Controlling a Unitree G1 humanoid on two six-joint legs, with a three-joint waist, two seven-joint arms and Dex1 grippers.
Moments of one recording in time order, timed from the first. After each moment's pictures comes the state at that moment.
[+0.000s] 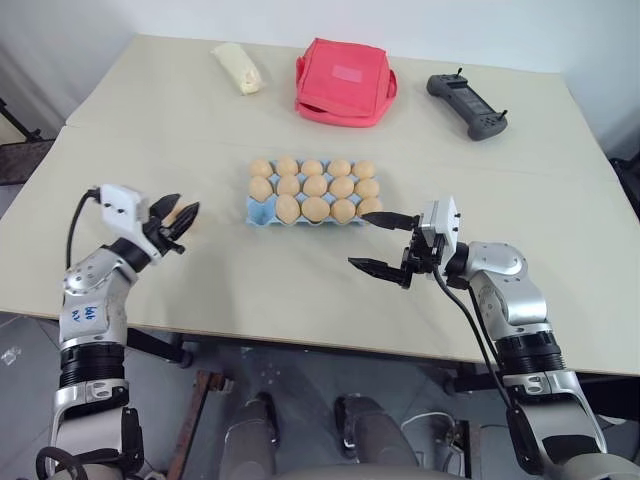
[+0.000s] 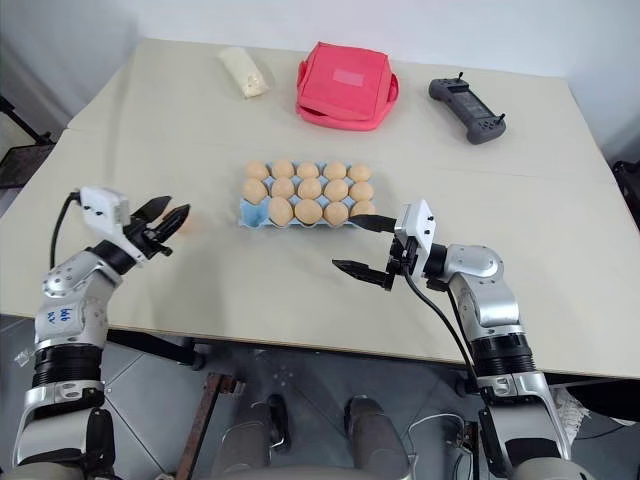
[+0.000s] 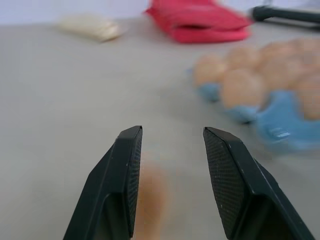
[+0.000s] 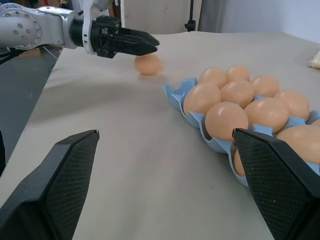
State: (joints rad) left arm -0.49 0.51 0.24 0.31 -0.32 0.10 -0.65; right arm -0.52 -0.42 0.03 0.20 0.38 0.06 1.15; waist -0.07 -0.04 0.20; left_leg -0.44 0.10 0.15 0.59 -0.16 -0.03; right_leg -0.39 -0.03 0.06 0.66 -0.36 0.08
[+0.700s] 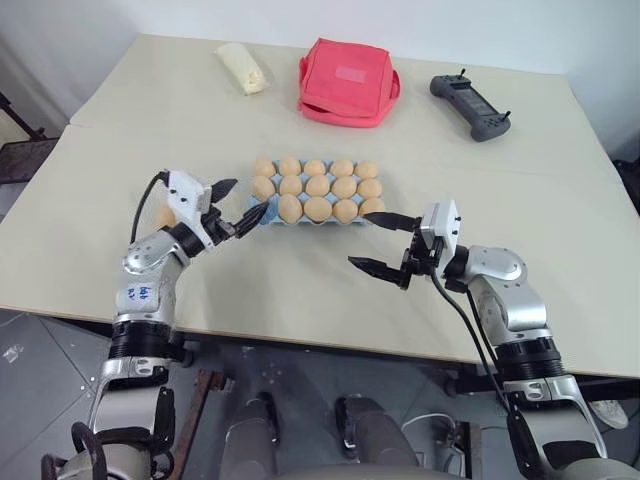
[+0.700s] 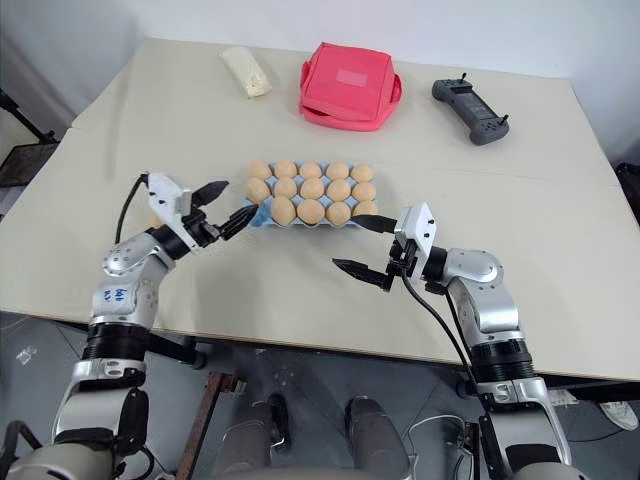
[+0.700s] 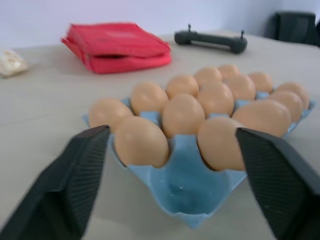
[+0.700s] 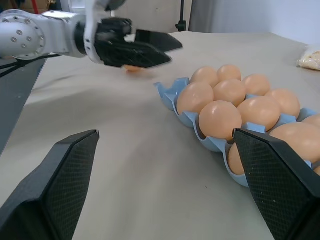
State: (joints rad) left arm -0.54 0.44 0.21 0.36 -0.32 0.04 -0.68; right arm -0.49 -0.42 0.03 0.17 0.38 0.05 1.10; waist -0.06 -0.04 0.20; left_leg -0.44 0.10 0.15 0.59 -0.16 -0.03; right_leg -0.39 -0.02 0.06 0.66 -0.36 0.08
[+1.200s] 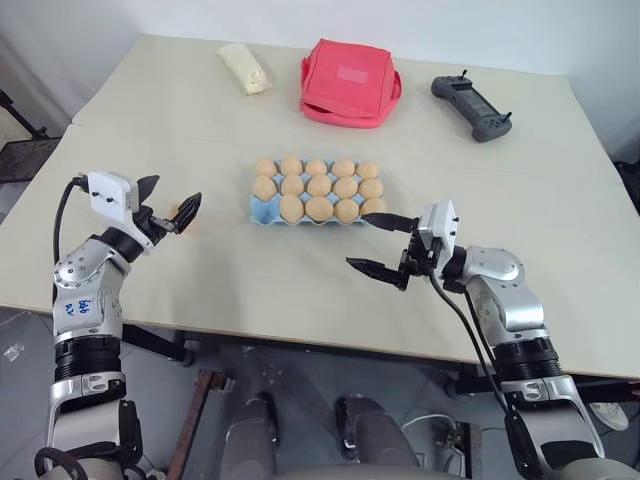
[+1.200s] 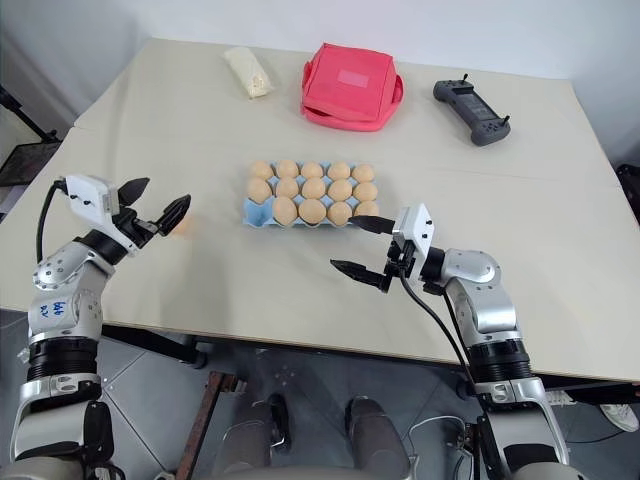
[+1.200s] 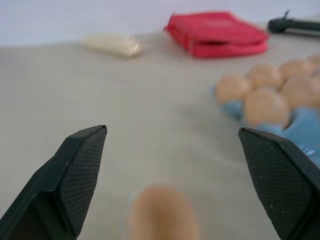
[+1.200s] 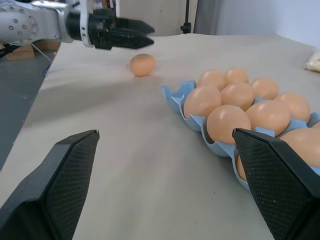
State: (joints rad) left arm -0.49 0.56 0.31 0.45 -0.30 0.06 -0.58; right arm -0.50 -0.41 0.04 0.18 0.38 0.05 1.12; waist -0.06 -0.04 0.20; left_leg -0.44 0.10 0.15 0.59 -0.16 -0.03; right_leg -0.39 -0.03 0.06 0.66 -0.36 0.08
